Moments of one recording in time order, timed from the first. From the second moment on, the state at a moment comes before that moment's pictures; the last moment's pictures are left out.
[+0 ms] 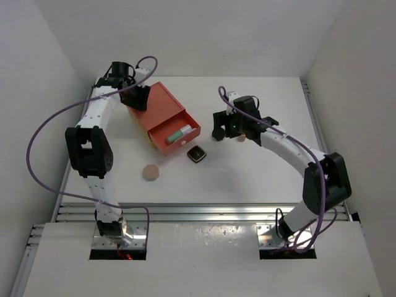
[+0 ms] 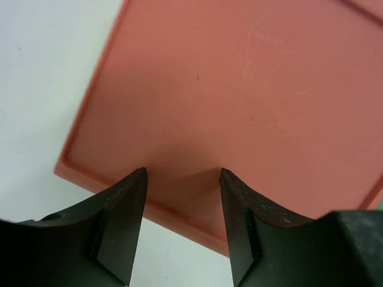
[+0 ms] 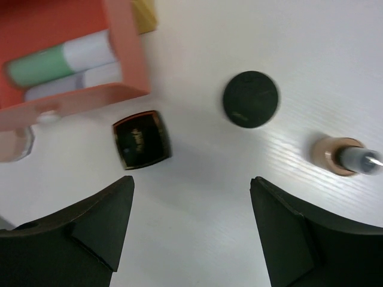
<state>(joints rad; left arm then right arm) -0.02 1.98 1.87 -0.79 0.22 0.33 0.47 1.59 1.14 -0.28 -0.12 0.16</state>
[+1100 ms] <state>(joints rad) 0.00 1.91 1.66 -0.48 0.30 0.30 0.30 1.96 1.30 -0.38 0.17 0.17</state>
